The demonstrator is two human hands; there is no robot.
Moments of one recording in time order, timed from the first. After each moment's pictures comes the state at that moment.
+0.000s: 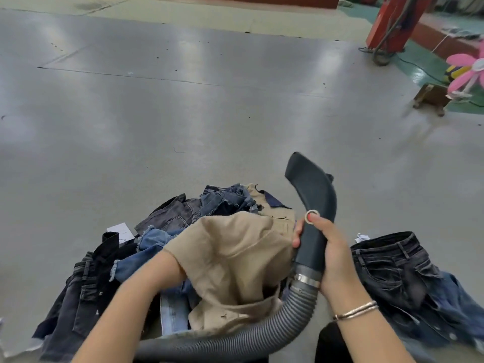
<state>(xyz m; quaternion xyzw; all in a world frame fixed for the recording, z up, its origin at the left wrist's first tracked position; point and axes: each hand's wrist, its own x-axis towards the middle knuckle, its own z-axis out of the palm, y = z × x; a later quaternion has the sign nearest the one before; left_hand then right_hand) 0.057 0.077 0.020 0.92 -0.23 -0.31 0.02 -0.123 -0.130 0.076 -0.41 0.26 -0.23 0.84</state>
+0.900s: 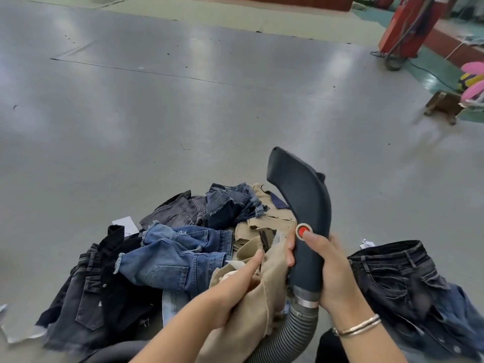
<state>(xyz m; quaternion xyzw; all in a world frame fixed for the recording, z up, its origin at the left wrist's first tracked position) -0.026 0.019 0.014 0.58 0.00 -0.63 0.51 -0.121 -0.109 0.079 -0.52 0.12 -0.21 0.82</state>
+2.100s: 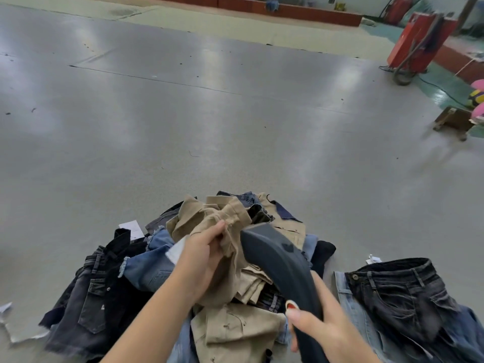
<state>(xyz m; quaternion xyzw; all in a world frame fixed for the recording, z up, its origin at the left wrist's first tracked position) 0.024 0.031 0.052 0.45 0.01 -0.37 0.81 -0.165 -0.091 0.070 -0.69 0.19 -0.02 0.70</state>
